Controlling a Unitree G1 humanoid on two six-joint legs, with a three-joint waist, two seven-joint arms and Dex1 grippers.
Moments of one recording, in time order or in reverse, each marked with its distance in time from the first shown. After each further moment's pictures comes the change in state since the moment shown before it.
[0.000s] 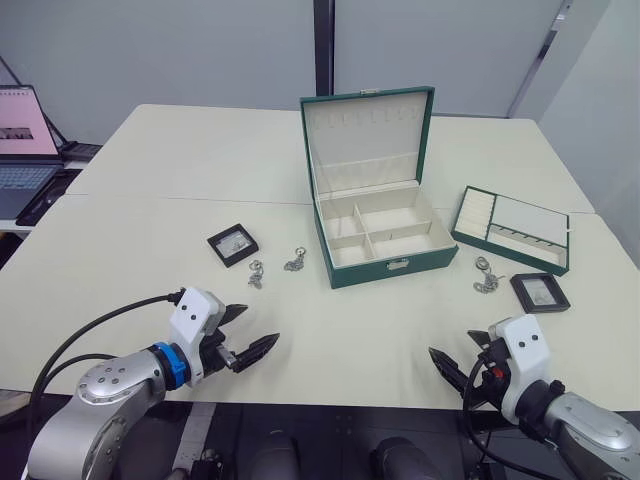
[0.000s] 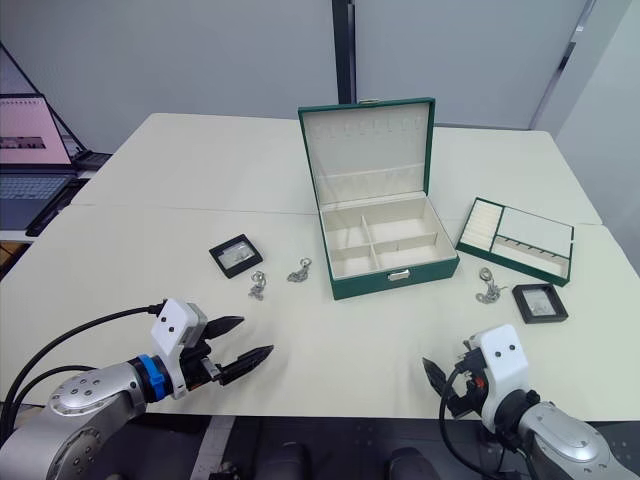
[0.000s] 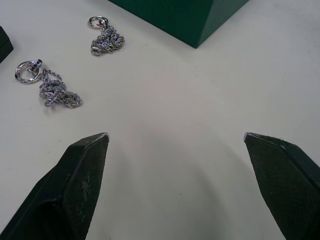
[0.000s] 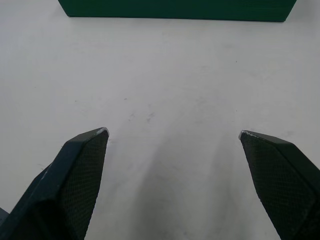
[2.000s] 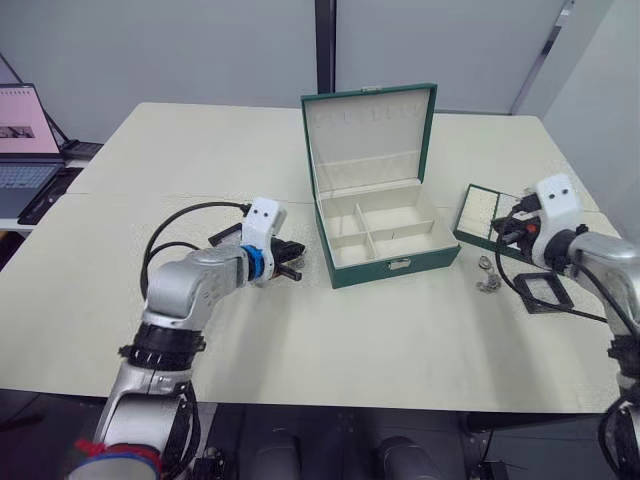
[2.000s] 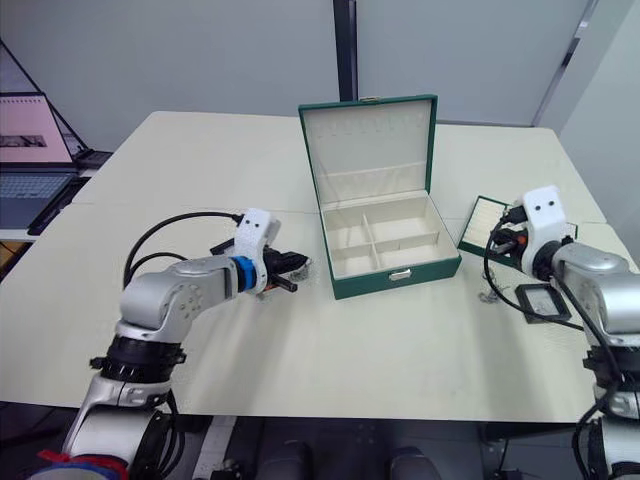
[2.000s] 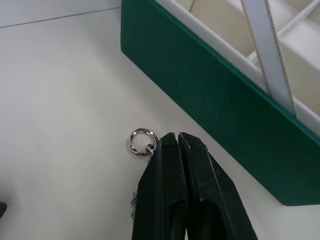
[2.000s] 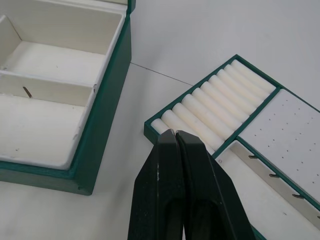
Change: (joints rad) left arm -0.861 -0.205 -0.314 0.594 0.079 0.328 0.248; right arm -0.939 -0.313 0.139 1.037 -0.174 -0.209 0.226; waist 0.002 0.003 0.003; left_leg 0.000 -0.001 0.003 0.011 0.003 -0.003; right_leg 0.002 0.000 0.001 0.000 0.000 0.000
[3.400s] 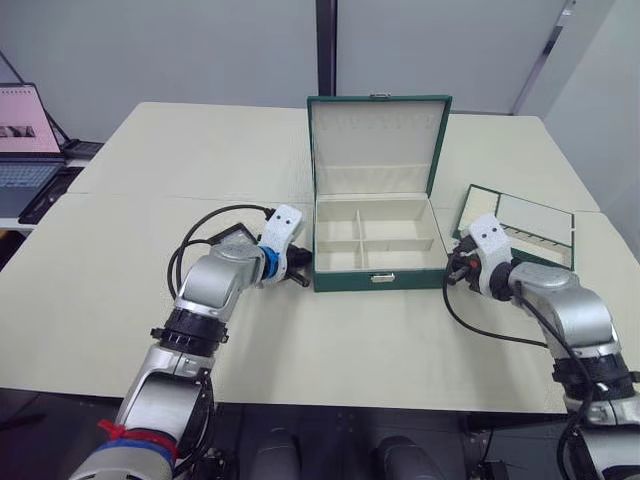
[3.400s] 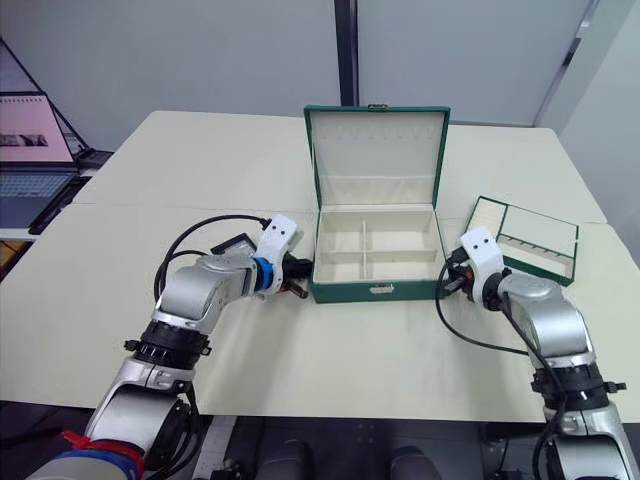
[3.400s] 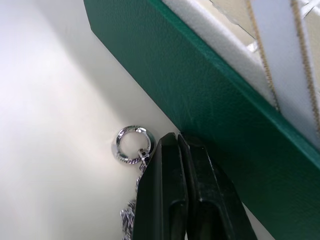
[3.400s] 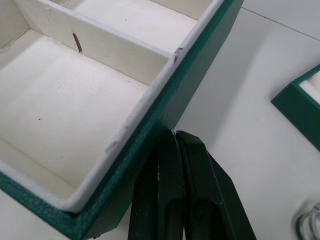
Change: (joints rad) left arm -0.018 -0.063 -0.054 0.079 0.230 -0.031 -0.161; right arm 0.166 0.233 0.065 -0.219 -0.177 0.087 0.075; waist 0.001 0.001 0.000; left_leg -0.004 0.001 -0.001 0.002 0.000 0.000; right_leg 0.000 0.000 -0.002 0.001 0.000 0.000
